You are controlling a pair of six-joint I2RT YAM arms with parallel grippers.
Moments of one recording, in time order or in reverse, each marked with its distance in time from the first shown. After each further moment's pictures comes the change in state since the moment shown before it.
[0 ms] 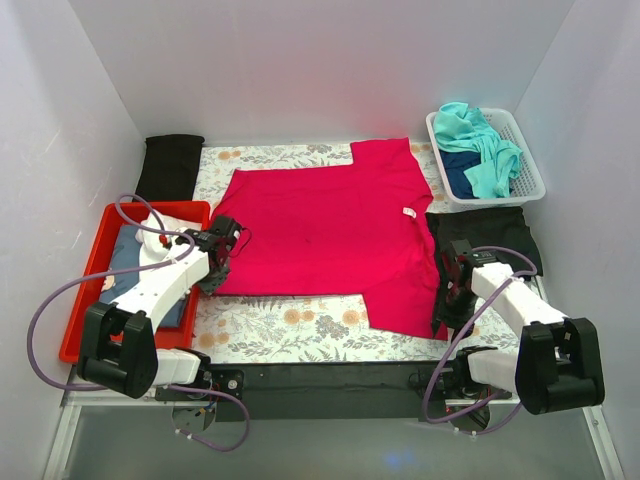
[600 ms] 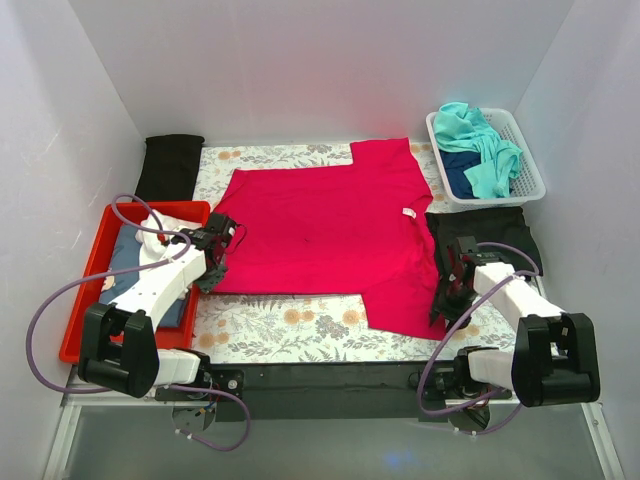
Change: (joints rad) left arm 0.047 0.000 0.000 0.037 0.029 0.074; right arm -0.074 0.016 -0.024 0.171 -0.031 0.001
